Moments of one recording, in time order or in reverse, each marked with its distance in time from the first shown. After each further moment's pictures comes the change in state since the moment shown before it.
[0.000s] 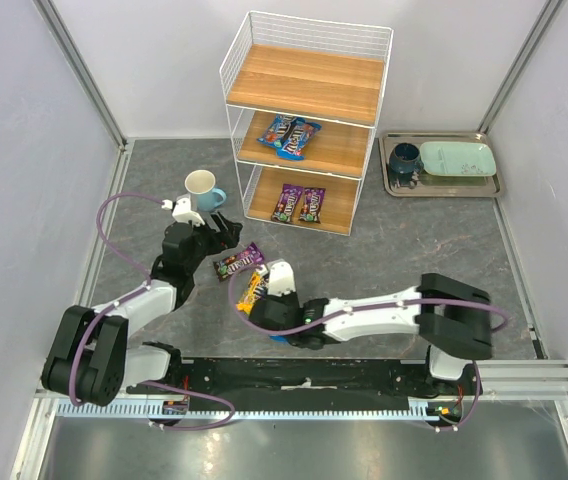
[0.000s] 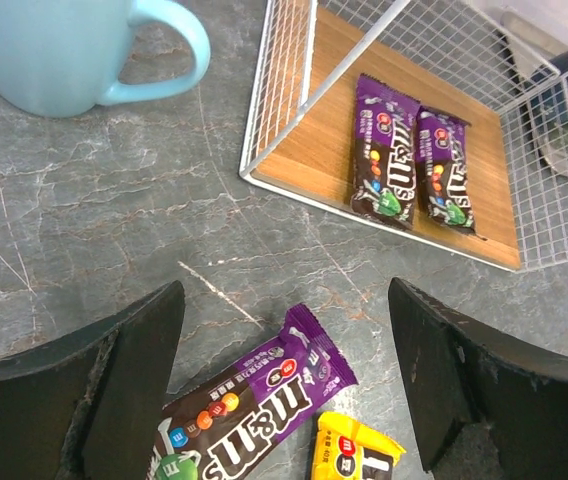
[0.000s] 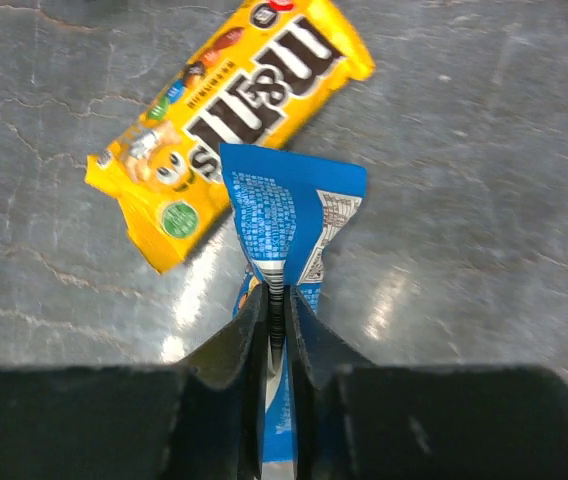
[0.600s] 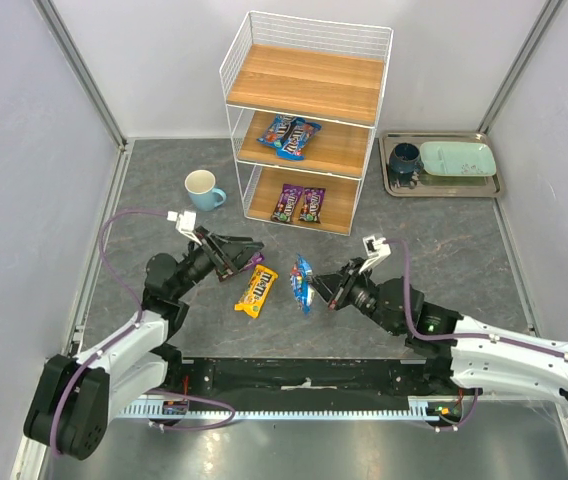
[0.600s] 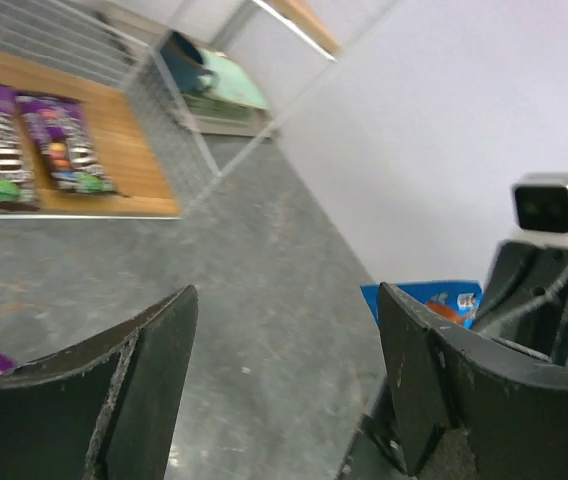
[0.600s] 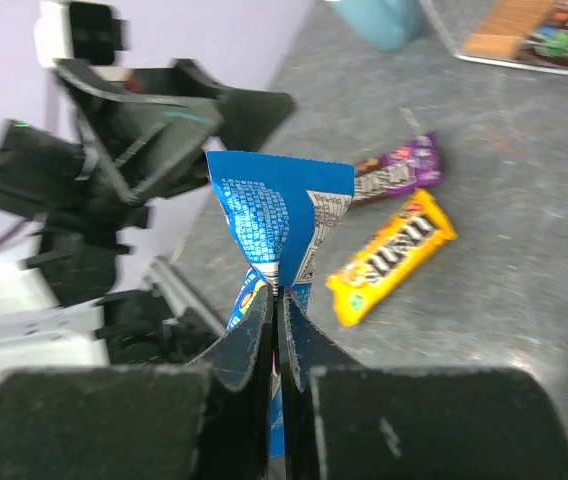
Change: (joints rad) left arm -0.064 -0.291 -0.163 0.288 0.437 -0.298; right arm -0.216 -0.953 -0.591 0.481 -0.295 -0.021
